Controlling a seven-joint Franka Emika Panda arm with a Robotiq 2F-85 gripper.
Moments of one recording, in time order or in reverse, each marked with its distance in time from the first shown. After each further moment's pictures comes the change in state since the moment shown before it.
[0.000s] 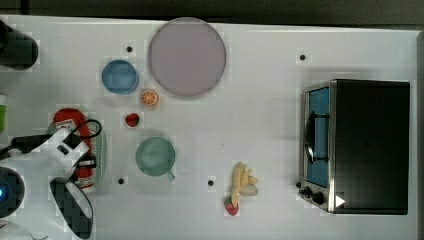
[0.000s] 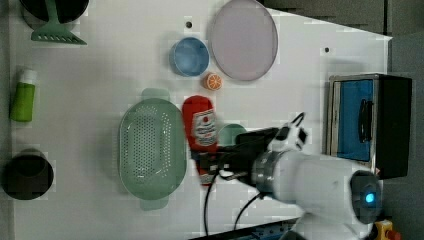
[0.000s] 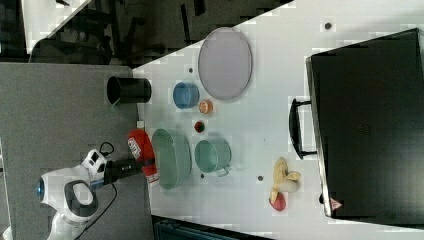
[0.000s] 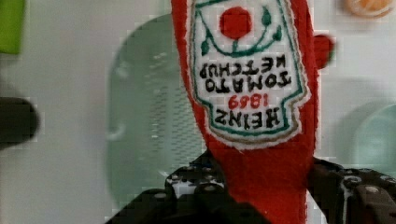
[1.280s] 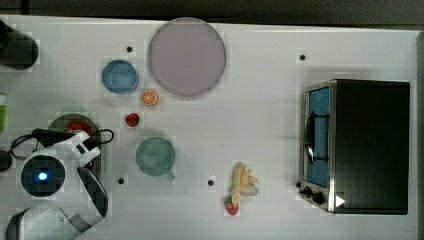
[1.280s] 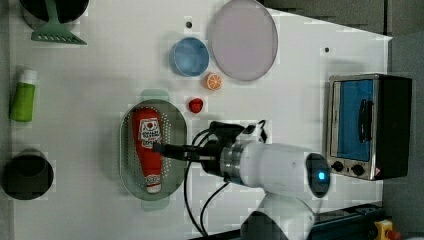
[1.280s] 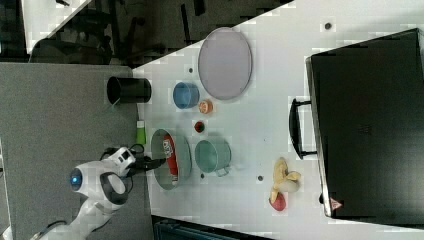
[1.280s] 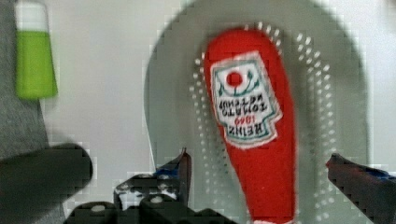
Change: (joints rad) arm 0.013 0.239 -0.002 -0.012 -0.005 0.288 0.210
